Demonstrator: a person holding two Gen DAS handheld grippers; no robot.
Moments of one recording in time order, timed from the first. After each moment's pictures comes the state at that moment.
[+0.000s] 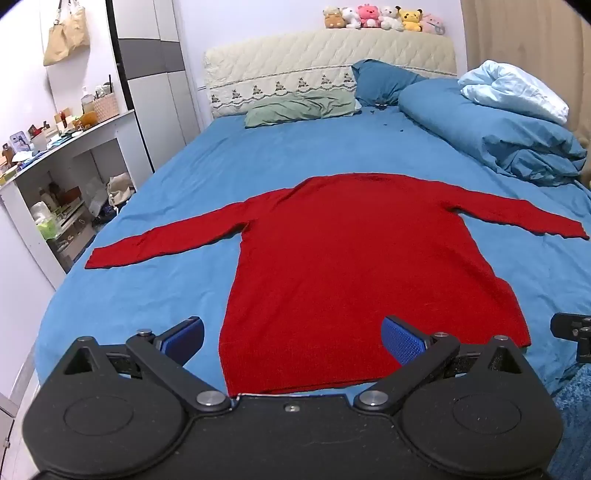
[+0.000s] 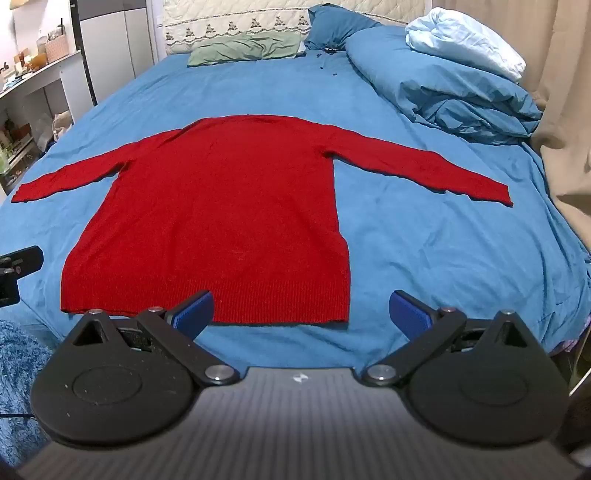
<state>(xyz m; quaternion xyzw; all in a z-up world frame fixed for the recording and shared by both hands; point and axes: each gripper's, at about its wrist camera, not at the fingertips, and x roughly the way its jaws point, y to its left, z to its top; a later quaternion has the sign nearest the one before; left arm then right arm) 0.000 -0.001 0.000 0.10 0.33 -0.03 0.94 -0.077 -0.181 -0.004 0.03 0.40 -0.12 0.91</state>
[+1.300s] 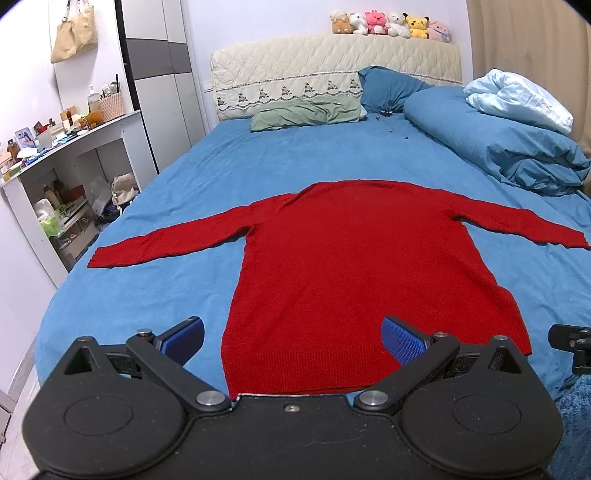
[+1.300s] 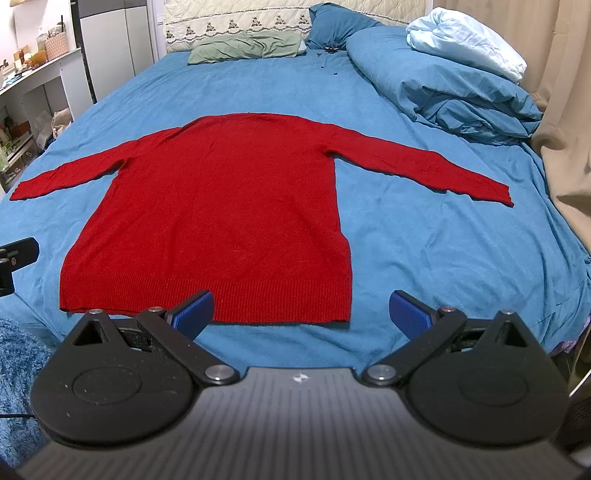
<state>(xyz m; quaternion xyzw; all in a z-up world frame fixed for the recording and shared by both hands) -0.003 0.003 0.001 0.08 0.33 -0.03 0.94 -0.075 -0.178 -0.005 0.03 0.40 -0.12 0.91</state>
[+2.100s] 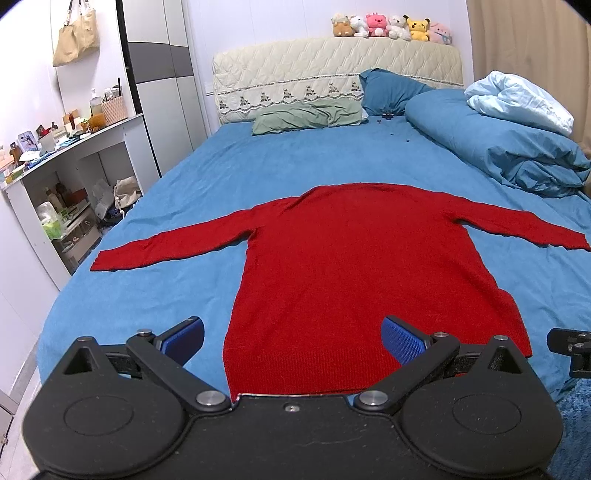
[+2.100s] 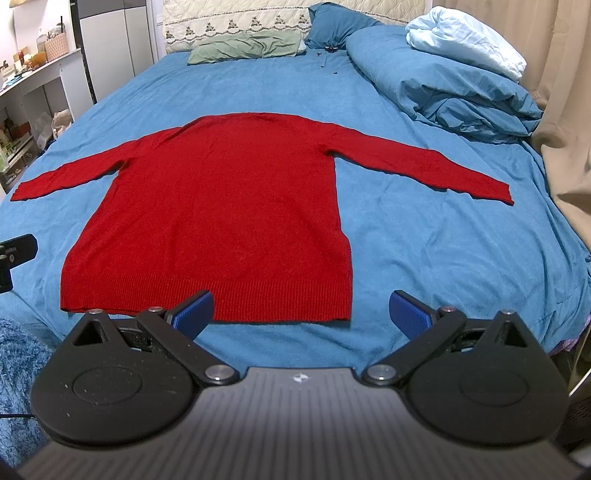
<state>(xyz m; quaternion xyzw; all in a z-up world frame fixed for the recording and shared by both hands) -0.008 0.003 0.001 0.08 0.32 -0.03 0.94 -0.075 -0.177 -0.005 0.03 0.40 -0.12 0.91</state>
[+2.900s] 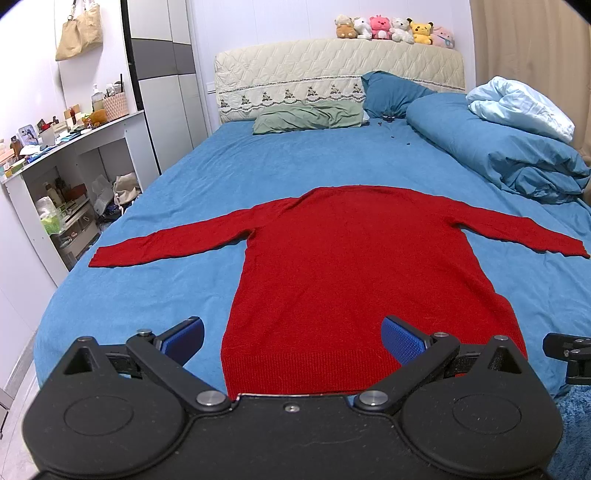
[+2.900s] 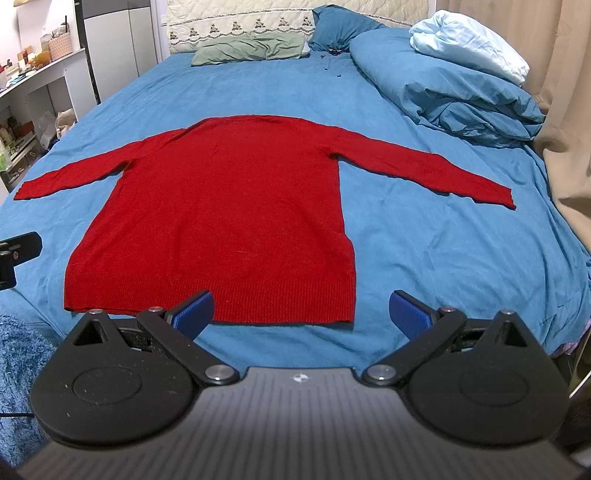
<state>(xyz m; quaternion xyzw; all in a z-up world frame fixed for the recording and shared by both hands) -0.009 0.006 0.004 0.07 0.32 -0.03 0.94 -0.075 -0.176 -0.004 0.03 0.40 -0.12 0.91</state>
